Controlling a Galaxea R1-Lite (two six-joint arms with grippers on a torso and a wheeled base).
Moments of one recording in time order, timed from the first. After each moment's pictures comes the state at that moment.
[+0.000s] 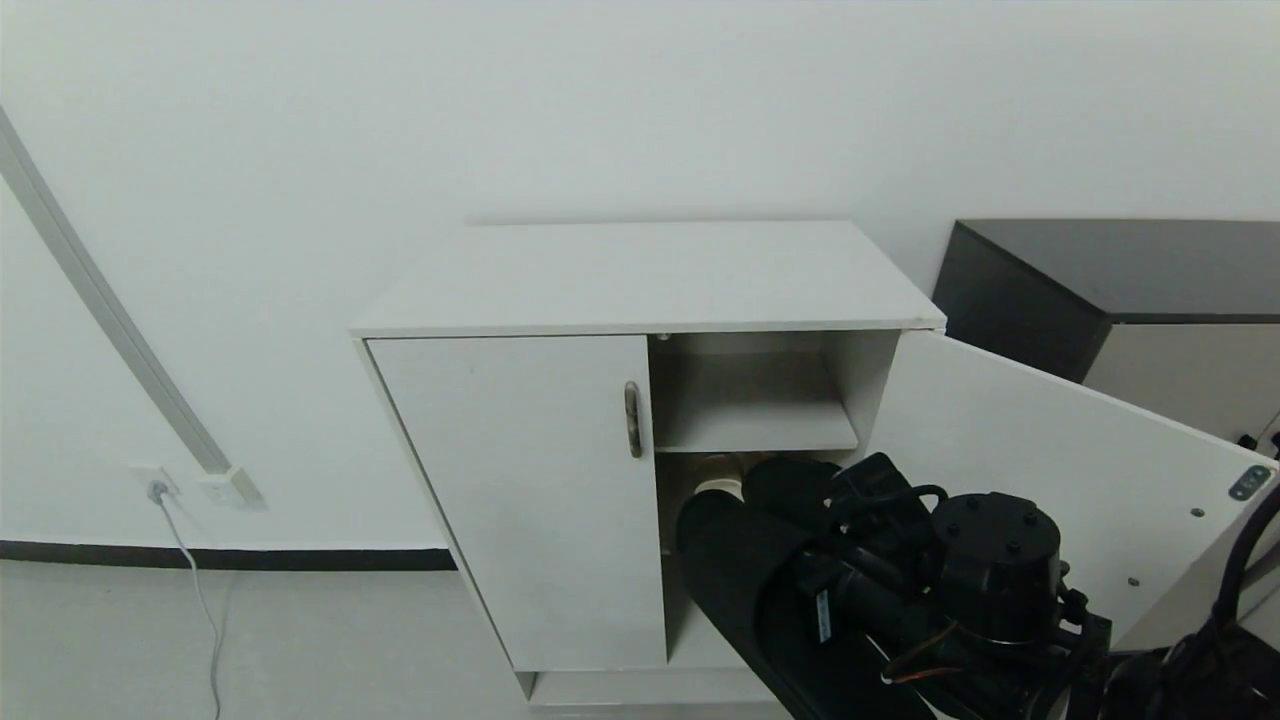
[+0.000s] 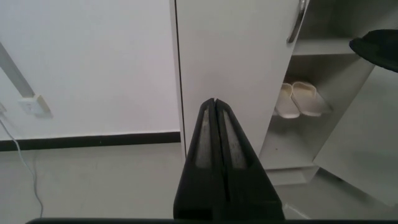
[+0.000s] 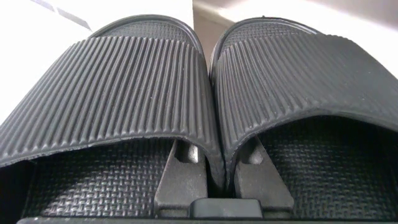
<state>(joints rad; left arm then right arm) 0.00 0.00 0.00 0.00 -0.02 0.01 0.78 1.92 -0.48 -1.20 -0.20 0.06</state>
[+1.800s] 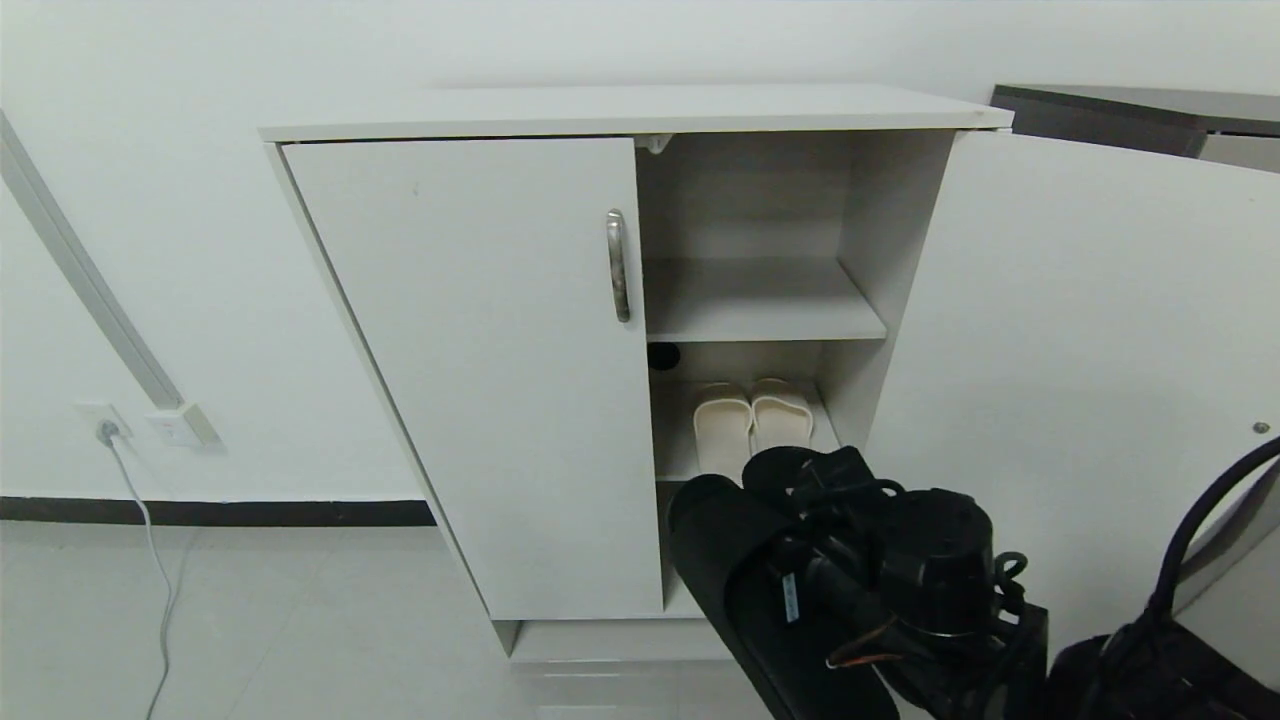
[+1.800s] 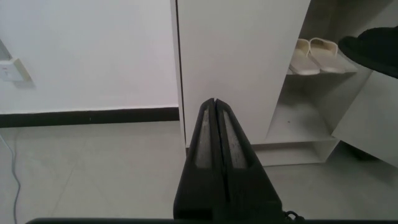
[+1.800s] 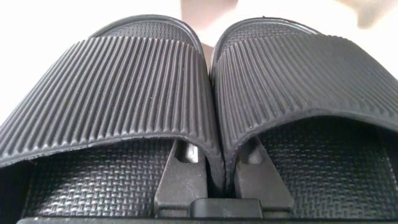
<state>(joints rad) 0.00 0.00 0.00 0.00 -0.01 0.01 0.84 1.98 -0.61 -1.12 -0.40 0.07</state>
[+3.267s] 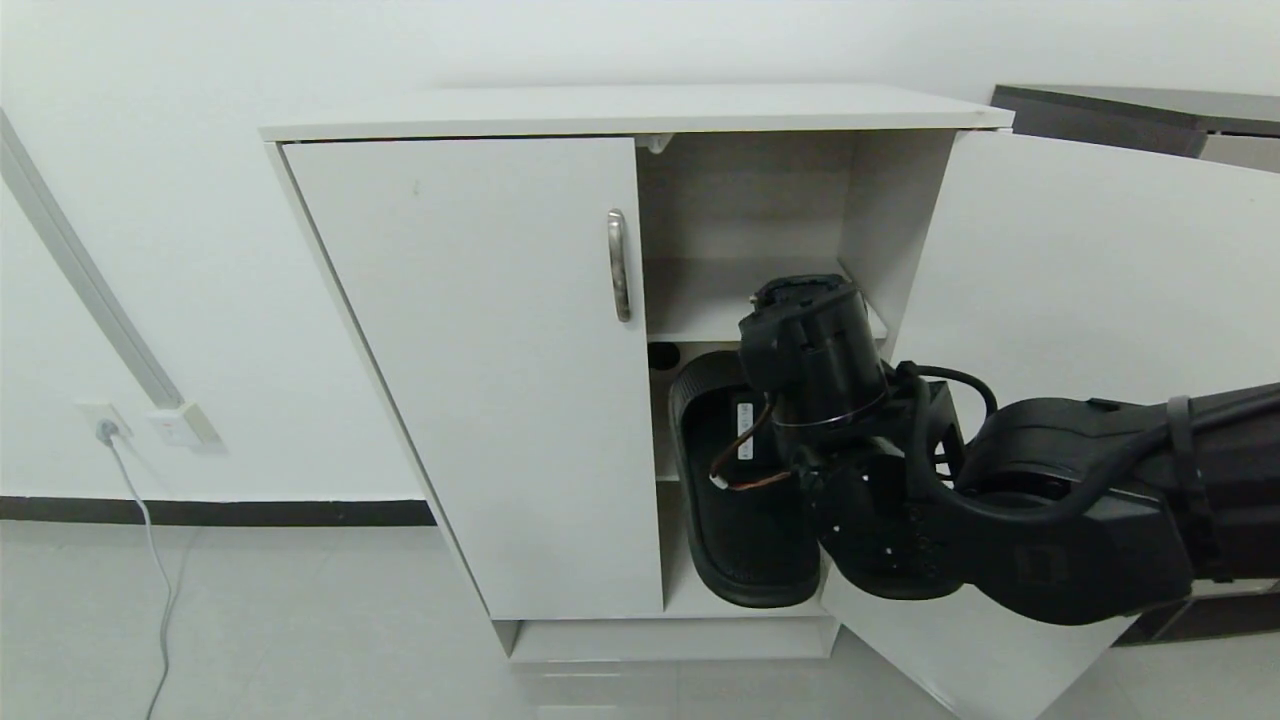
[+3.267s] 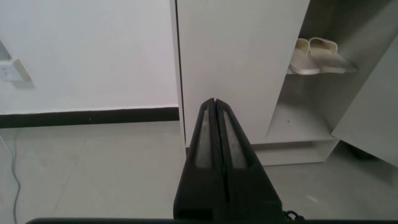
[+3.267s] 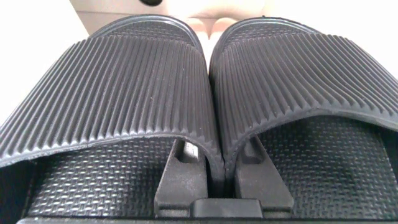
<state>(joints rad) 0.00 0.00 0.00 0.00 -0.01 0.01 0.91 1.90 -1.32 -0.18 -0.85 0.31</state>
